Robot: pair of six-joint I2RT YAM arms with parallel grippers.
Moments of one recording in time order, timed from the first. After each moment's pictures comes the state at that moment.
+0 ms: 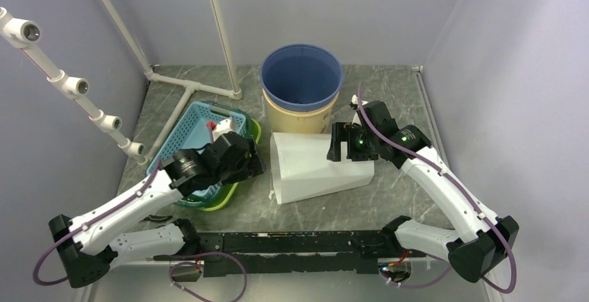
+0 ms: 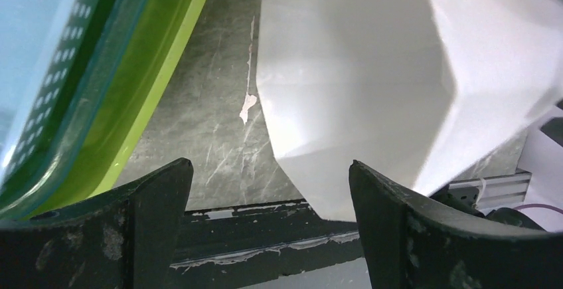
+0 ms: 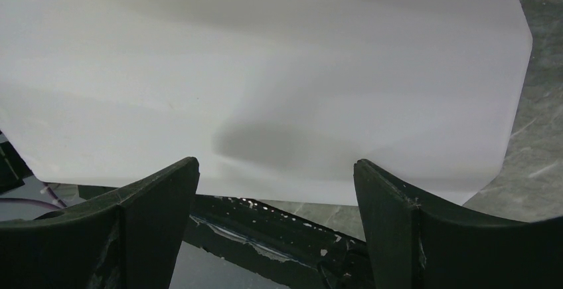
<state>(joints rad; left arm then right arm) -0.91 1.02 1.00 -0.89 -0.30 -1.08 0.53 1.10 1.11 -0.92 -0.09 0.46</state>
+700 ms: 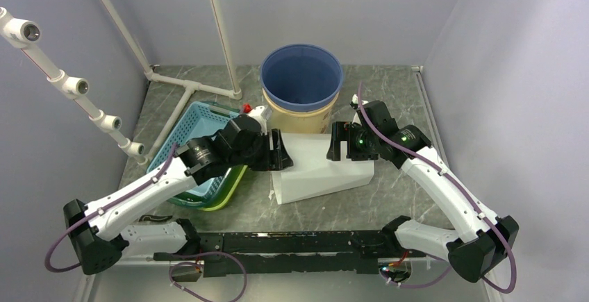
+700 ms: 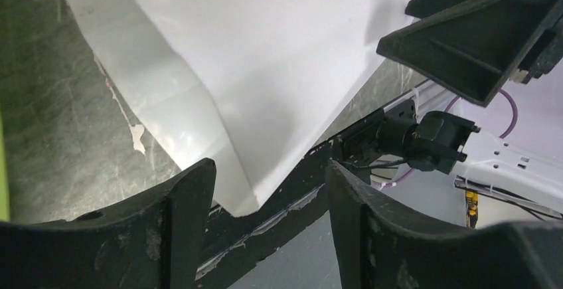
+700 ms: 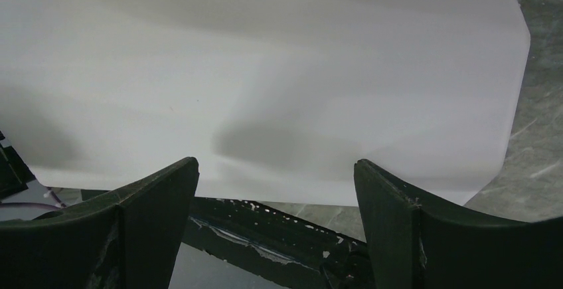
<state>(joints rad) -0.91 1.11 1.12 -0.67 0.00 -0.81 0.53 1.10 1.11 -0.91 -0.08 0.48</state>
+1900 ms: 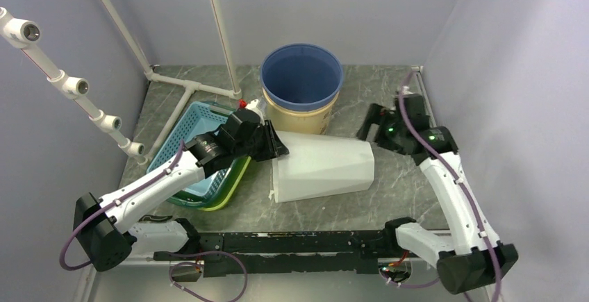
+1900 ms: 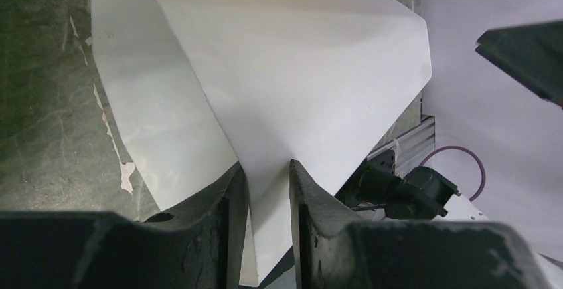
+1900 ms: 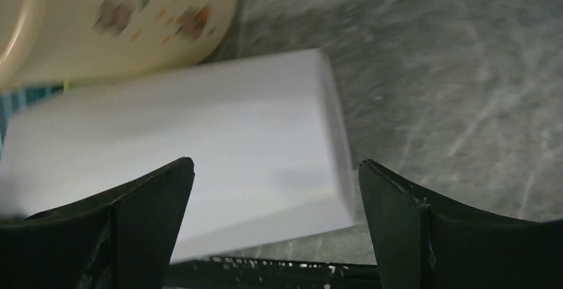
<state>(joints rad) -0.79 1.19 1.05 -0.49 0.03 -0.89 0.32 1.04 1.15 -0.94 0.02 0.52</state>
